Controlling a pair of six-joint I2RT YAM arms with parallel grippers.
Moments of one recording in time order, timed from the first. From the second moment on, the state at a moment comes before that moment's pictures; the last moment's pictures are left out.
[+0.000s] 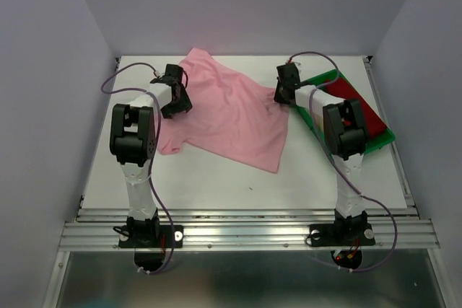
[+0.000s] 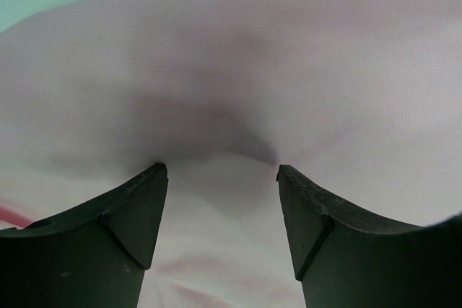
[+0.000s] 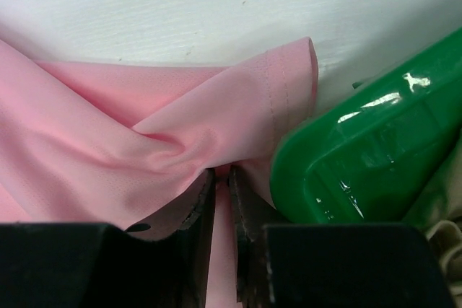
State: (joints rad) left arm -0.15 2.08 1.55 -0.57 -0.19 -0.53; right arm 0.31 2.23 1.66 -0.26 0.26 0.44
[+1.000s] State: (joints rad) left arm -0.15 1.68 1.13 -0.62 -0.36 -0.54; right arm 0.43 1.84 1.32 -0.20 -0.02 0.48
